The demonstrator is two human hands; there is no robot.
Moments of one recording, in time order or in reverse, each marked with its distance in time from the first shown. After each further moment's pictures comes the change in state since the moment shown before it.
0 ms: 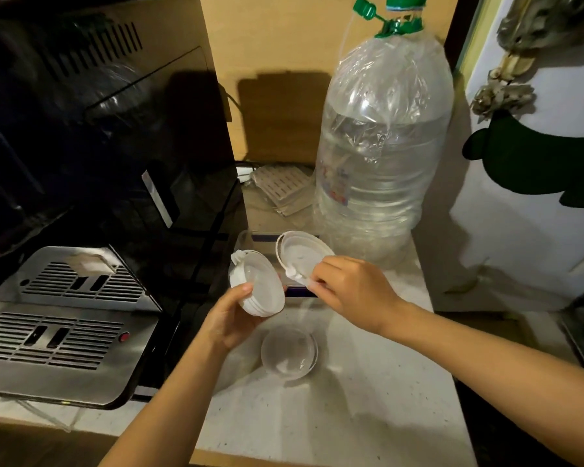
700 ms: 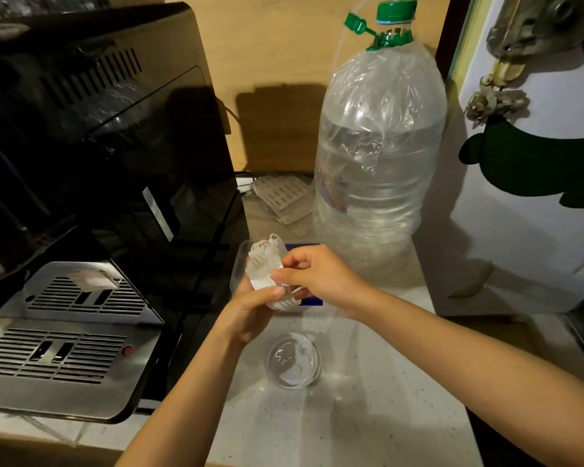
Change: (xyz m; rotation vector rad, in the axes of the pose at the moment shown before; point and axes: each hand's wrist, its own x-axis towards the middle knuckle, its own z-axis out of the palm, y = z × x) left_hand 0.006 0.018 0.035 0.287 -0.138 0.178; right_hand 0.045 -0.030 -0.007 1.044 -0.252 0.672
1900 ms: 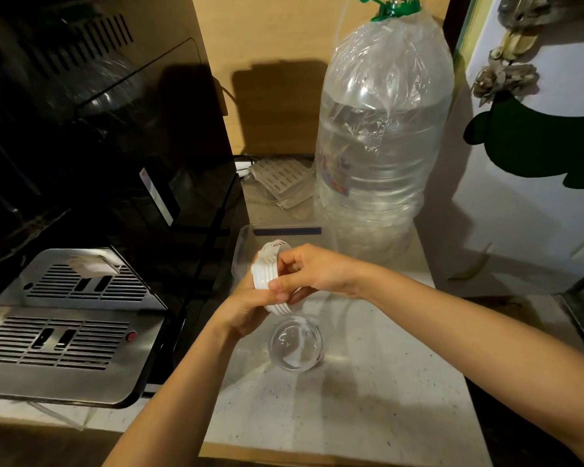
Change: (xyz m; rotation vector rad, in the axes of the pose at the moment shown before) left_hand -0.007 -0.006 -0.010 0.053 -0.144 -0.065; right_hand 0.010 0.009 0.000 -0.102 -0.318 0.158
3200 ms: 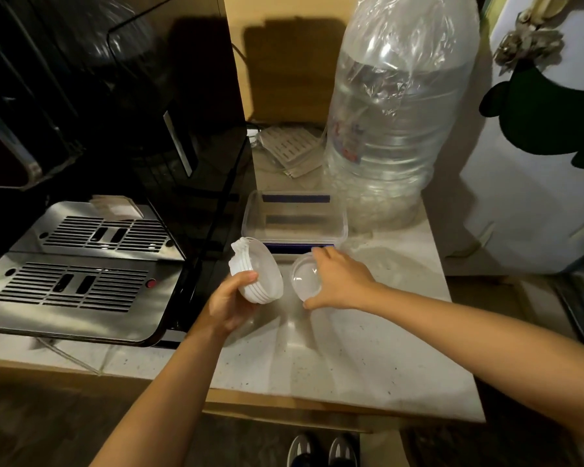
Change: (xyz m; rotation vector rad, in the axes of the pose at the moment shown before) left_hand -0.056 -0.040 -0.023 -0.339 0.299 -0.090; right_hand -0.004 0.071 0.039 -0.914 0.307 0.204
